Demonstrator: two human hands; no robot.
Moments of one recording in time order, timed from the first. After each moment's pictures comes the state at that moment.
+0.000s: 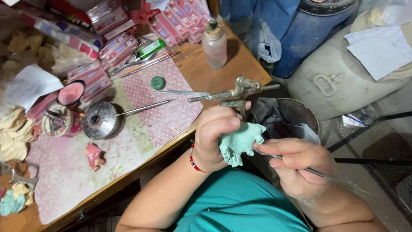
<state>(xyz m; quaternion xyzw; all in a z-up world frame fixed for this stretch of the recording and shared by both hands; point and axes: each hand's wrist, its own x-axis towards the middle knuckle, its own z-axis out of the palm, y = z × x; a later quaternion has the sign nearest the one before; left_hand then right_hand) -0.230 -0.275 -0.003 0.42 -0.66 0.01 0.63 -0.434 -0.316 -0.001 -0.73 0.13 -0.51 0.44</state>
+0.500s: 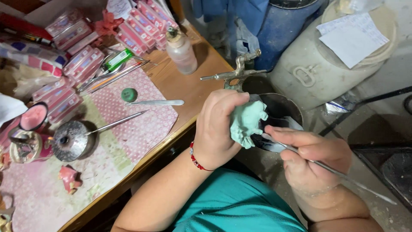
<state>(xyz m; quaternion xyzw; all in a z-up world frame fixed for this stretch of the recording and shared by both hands) -0.264 -0.319 0.017 0.48 -0.69 -0.06 0.54 -0.468 -0.338 -0.007 -0.69 0.19 -0.58 0.39</state>
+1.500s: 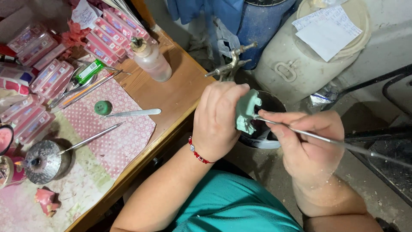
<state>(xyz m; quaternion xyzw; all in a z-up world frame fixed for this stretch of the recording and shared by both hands) -0.295 -0.361 0.015 0.46 -0.73 0.01 0.50 -0.468 -0.359 0.033 -0.66 0.34 -0.56 0.37</state>
